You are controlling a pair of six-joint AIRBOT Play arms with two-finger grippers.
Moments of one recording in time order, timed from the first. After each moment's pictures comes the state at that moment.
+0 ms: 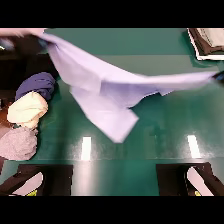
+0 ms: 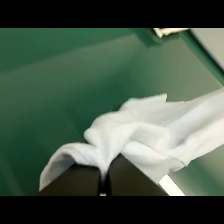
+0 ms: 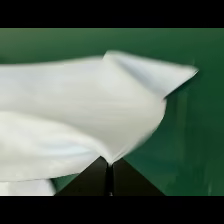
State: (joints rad) left arm 0.09 -1.06 1.55 0.62 -1.14 -1.06; right arm -0.45 -0.85 1.32 -0.99 1.33 1.33
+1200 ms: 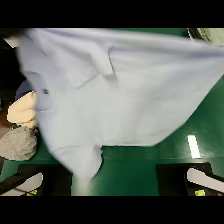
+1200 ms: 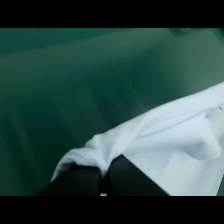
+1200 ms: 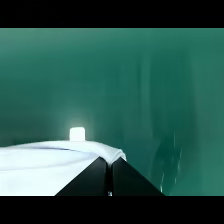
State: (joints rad) left arm 0.06 -1.20 1.77 0.85 -1.33 -1.33; right arm -0.37 -1.29 1.98 -1.24 1.72 1.58
